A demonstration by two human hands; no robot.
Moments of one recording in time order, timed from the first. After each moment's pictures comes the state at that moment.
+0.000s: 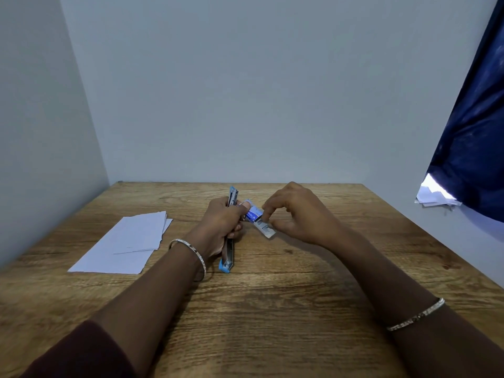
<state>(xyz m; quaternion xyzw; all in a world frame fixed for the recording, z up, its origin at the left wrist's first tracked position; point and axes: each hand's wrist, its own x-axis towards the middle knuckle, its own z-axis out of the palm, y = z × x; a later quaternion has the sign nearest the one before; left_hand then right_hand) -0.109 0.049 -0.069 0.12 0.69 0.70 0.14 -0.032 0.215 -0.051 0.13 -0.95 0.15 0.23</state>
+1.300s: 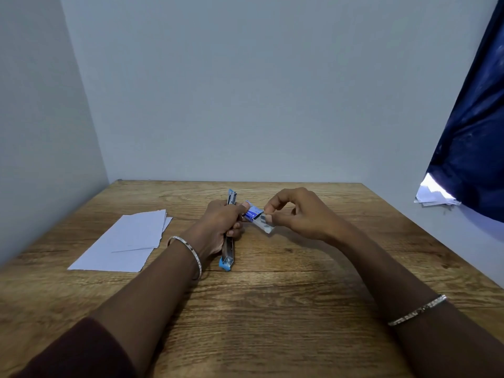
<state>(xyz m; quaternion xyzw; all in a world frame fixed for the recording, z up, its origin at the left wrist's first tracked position) -0.117 0.051 -0.073 0.07 0.66 0.73 0.18 -0.035 0.220 -0.053 0.06 -0.93 0.33 0.17</state>
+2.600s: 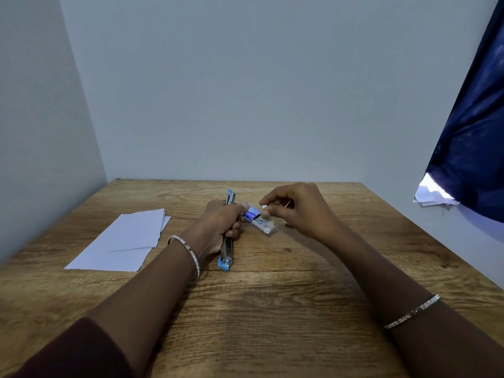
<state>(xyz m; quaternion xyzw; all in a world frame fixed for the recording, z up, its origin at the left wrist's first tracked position) -0.118 0.049 -0.071 0.06 0.68 0.70 0.20 -0.032 0.211 -0.046 0.09 -0.91 0.30 0.25</state>
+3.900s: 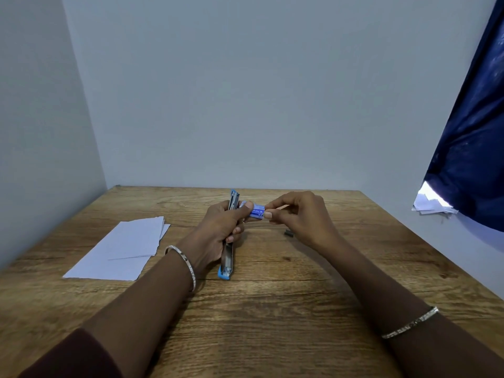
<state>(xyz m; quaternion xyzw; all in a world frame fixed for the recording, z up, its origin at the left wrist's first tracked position) -0.116 0.049 -0.071 0.12 0.62 0.75 0.18 -0.034 0.211 -0.055 0.00 -0.86 0.42 0.28</state>
